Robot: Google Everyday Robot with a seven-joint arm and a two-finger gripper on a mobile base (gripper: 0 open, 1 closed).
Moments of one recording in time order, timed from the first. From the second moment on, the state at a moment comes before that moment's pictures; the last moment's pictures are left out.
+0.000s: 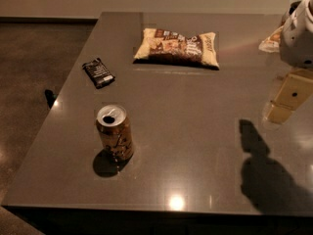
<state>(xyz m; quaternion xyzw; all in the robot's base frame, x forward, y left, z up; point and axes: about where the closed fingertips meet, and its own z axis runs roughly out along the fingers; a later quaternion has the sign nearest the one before) 0.438 -0.217 0.976 -0.60 0.78 -0.03 0.16</state>
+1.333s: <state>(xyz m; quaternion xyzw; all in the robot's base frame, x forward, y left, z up) 0.417 -0.159 0.956 -0.64 0.73 0.08 0.22</state>
